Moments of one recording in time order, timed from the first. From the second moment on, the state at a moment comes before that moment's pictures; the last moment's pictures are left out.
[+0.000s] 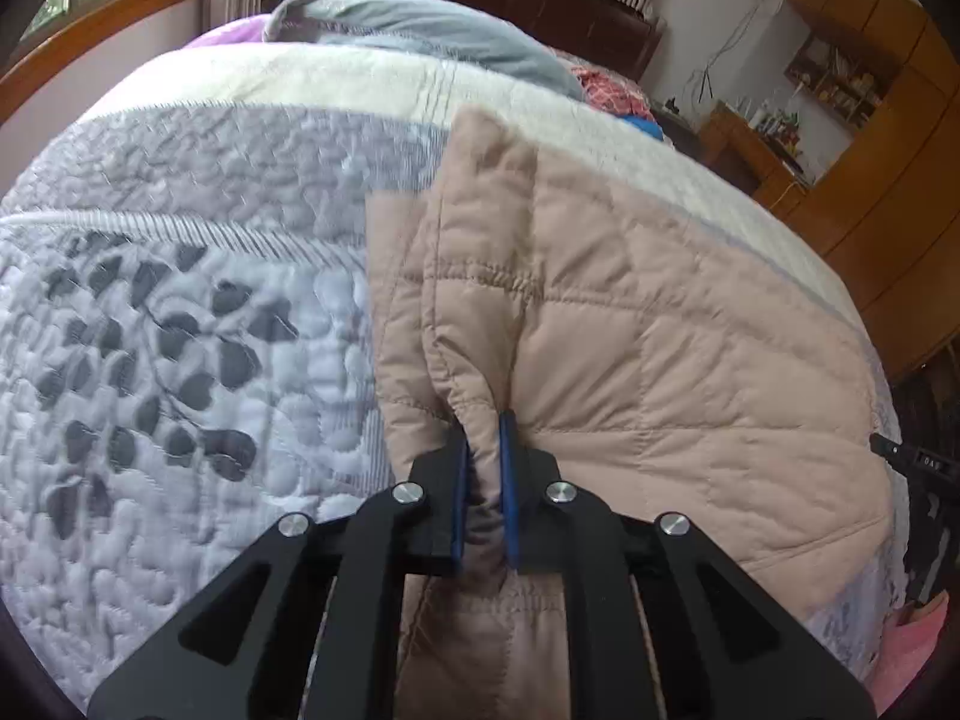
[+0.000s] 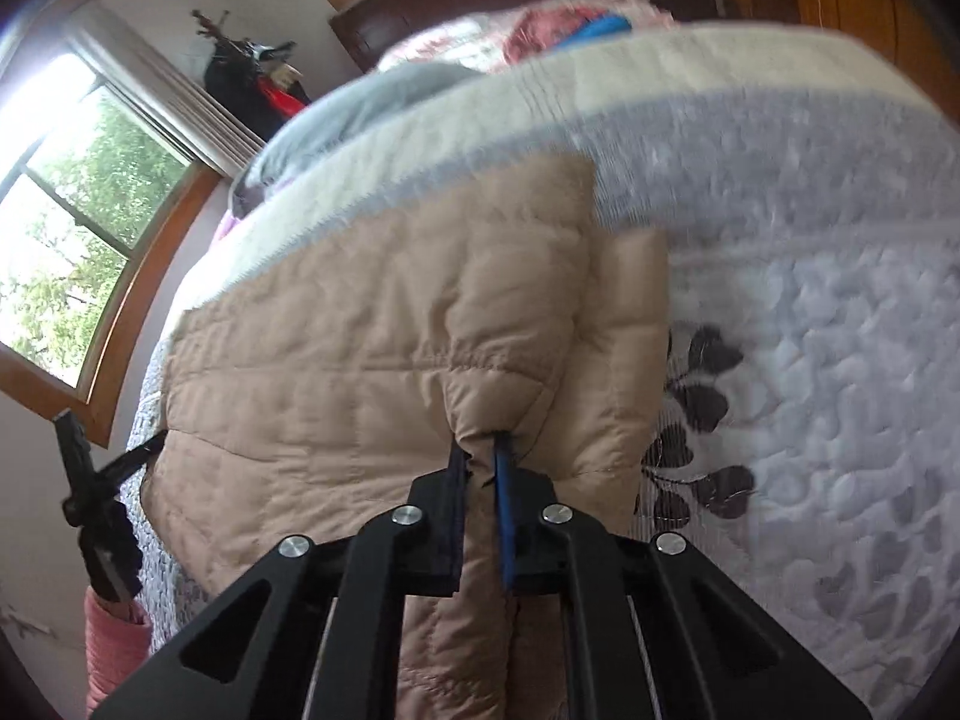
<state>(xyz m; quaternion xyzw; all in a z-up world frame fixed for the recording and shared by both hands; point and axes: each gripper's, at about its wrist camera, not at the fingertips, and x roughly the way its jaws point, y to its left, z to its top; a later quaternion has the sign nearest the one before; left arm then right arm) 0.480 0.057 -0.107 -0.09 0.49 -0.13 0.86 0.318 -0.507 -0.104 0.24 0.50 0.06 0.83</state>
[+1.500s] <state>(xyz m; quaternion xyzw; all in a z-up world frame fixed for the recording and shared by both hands) 0.393 -0.029 -0.102 -0.01 0.51 -0.17 0.84 0.258 -0.375 -0.105 0.14 0.52 0.07 0.84</state>
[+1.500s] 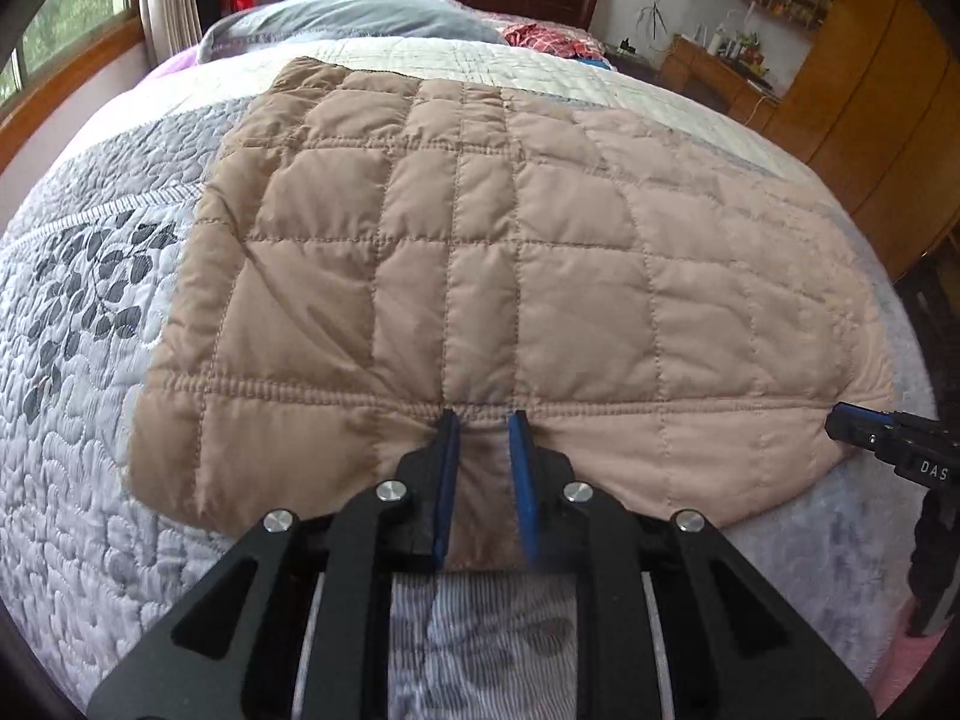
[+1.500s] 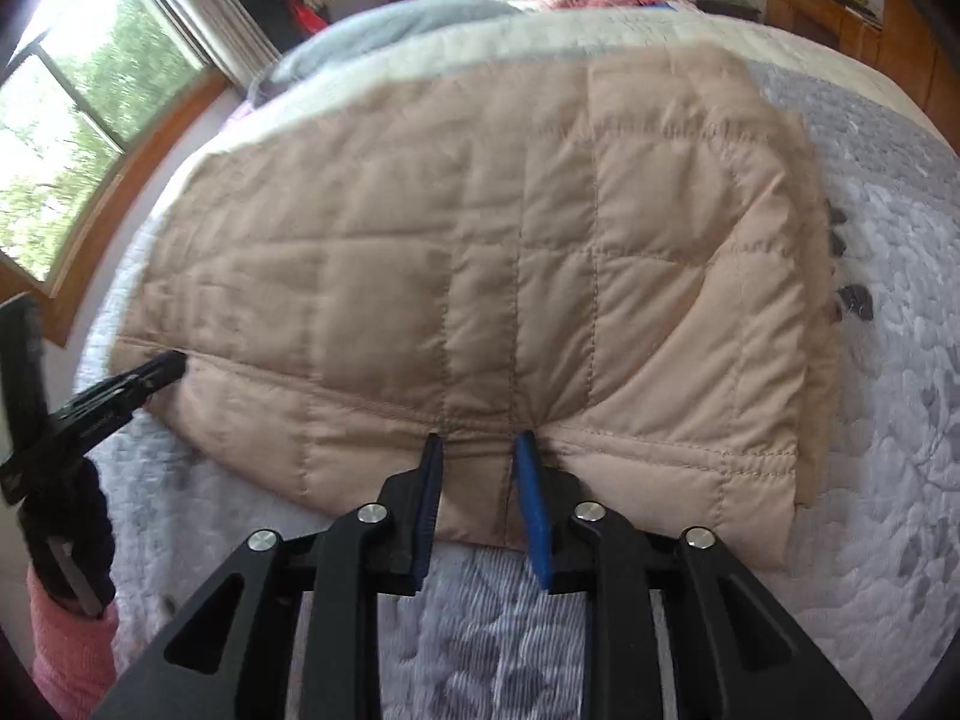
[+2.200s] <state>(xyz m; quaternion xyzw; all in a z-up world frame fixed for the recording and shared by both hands) 0.510 0.099 -0.117 -0.22 0.53 -0.22 0.79 0.303 -0.545 -0.124 0.33 0.47 0.09 0.81</state>
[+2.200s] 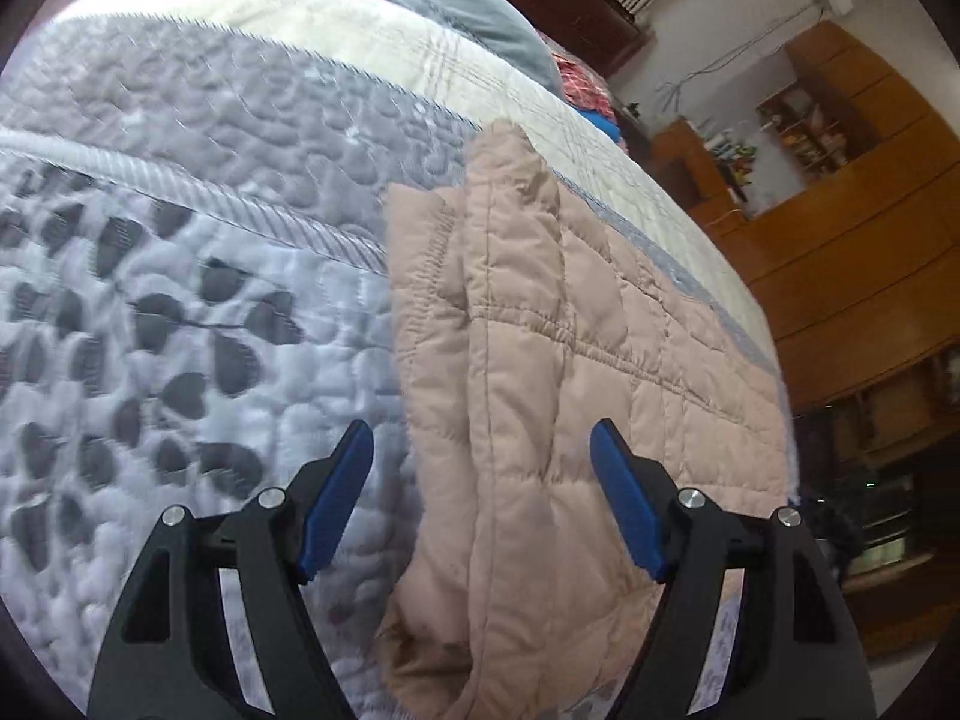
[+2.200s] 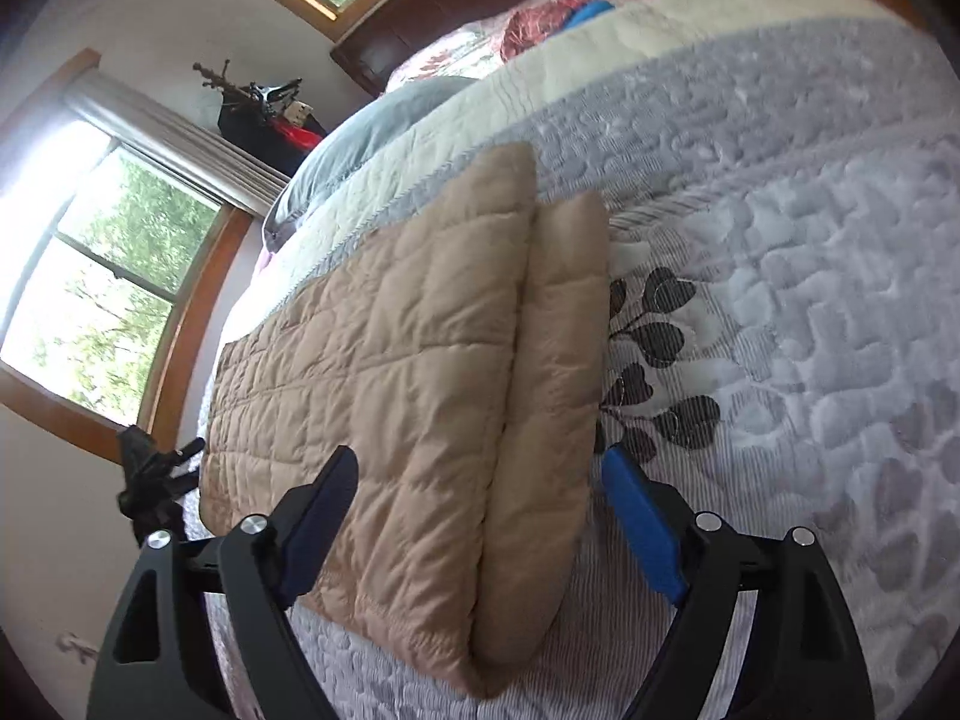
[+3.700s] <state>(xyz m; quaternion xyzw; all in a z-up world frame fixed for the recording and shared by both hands) 0.322 0.104 -0.068 -0.17 0.47 -0.25 0.83 0.188 -0.432 -0.056 0.26 0.43 0.22 0.84</state>
